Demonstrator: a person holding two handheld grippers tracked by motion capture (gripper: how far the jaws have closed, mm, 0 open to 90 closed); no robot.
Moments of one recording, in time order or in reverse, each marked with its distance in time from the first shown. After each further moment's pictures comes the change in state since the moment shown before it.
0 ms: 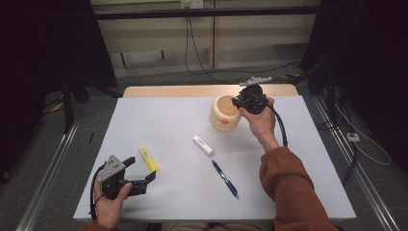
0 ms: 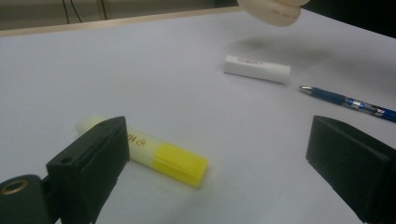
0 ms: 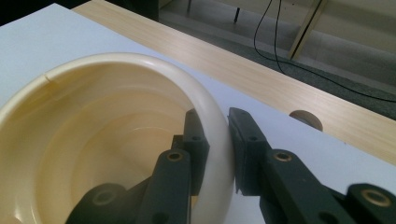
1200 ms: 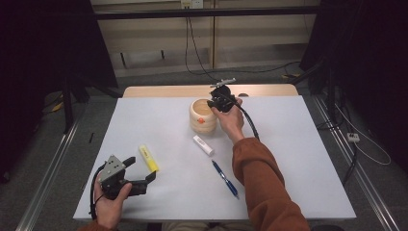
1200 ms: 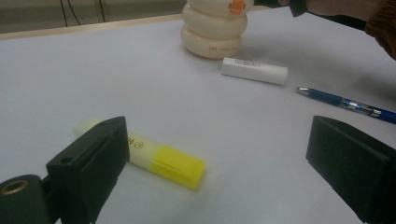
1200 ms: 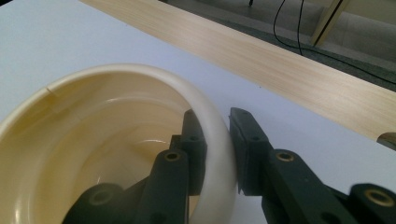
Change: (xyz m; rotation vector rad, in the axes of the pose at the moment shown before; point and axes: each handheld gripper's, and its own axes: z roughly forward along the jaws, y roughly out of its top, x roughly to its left) left arm -0.001 0.001 -0.001 -0.008 -0.006 0.006; right arm 0.042 0.014 0.101 0.065 0.032 0.022
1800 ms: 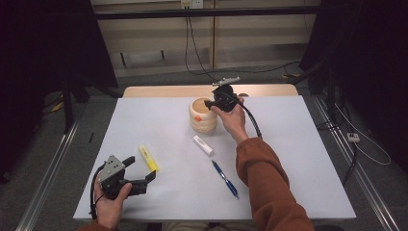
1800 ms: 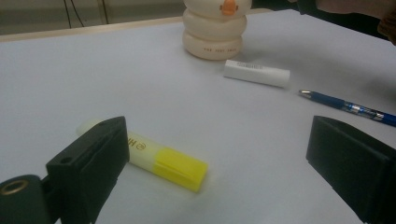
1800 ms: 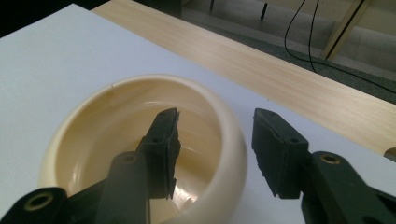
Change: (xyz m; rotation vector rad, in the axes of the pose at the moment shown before) left arm 0.000 0.000 0.001 -0.004 0.002 -0.009; right arm 0.000 0.002 -0.012 -0.050 0.055 -0.013
